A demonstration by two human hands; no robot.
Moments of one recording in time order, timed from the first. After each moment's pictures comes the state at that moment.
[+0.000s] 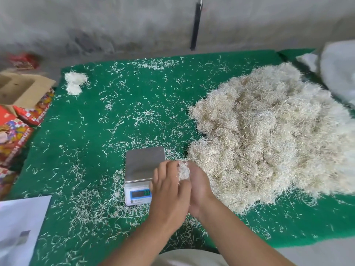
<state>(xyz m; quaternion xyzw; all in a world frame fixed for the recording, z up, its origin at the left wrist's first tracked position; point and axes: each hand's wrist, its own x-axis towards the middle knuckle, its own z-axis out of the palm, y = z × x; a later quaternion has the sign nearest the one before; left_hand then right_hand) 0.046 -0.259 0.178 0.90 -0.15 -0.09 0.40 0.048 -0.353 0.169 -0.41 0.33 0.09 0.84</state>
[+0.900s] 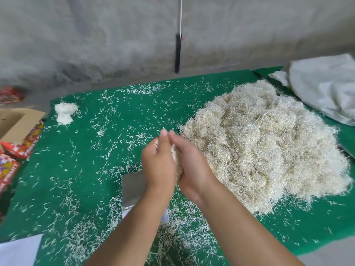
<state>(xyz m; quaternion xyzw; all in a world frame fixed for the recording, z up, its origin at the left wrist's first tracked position) 0.125 -0.295 0.267 0.71 0.02 0.00 0.70 0.090 -0.353 0.291 -0.48 0.20 -0.02 0.85</state>
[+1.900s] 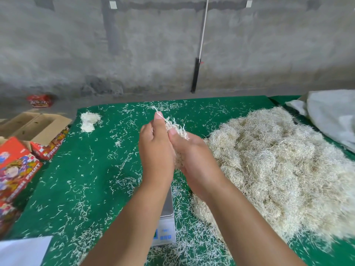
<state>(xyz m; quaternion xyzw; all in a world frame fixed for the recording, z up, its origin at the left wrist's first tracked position) 0.172 -0.270 0.326 0.66 0.00 0.11 0.74 0.121 -0.339 0.334 -0.62 0.09 -0.05 0.78</state>
